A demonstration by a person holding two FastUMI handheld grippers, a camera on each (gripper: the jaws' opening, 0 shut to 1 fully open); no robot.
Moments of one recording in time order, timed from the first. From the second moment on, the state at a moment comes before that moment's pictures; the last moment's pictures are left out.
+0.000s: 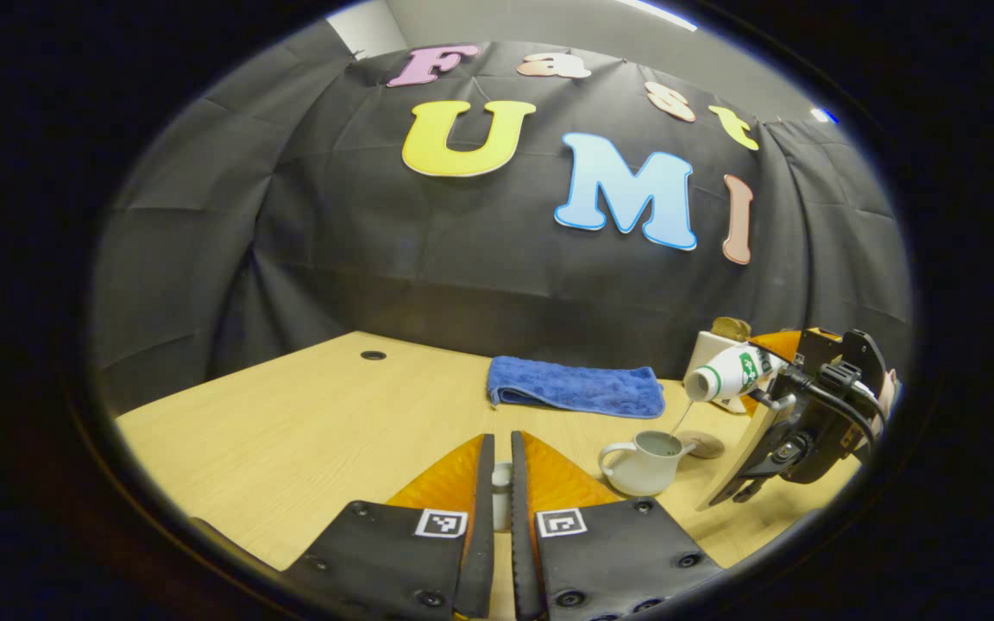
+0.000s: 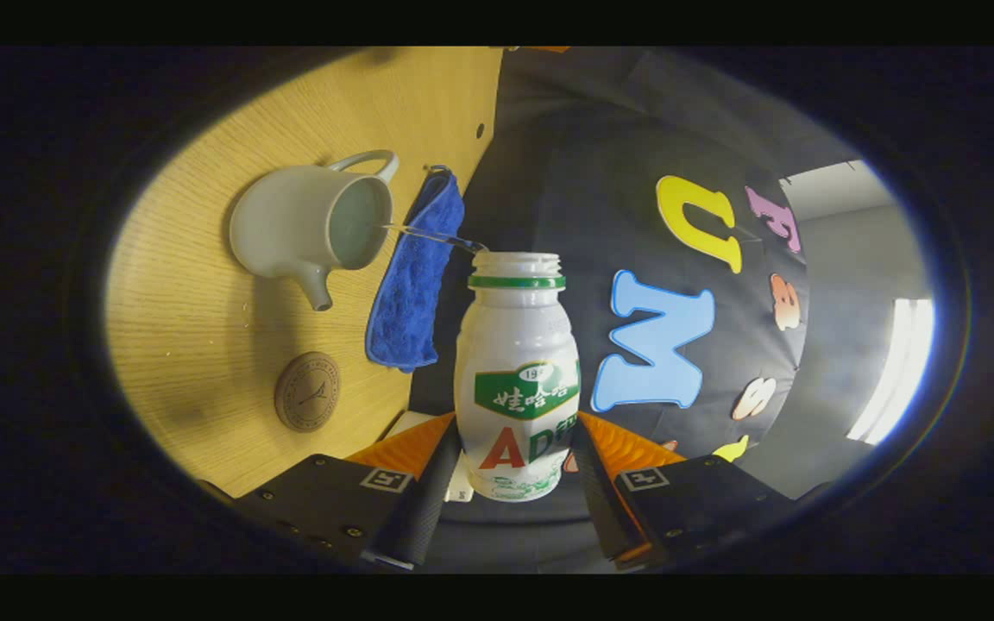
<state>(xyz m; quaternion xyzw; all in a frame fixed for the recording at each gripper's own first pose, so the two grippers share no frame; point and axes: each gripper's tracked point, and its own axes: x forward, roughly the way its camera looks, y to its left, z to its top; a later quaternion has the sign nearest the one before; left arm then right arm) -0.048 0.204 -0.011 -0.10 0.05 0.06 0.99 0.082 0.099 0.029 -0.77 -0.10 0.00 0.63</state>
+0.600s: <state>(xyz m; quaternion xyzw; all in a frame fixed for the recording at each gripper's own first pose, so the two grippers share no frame) -0.047 0.200 -0.015 -0.10 0.05 0.06 0.99 0.088 0.097 0.044 -0.79 -0.12 0.00 0.60</state>
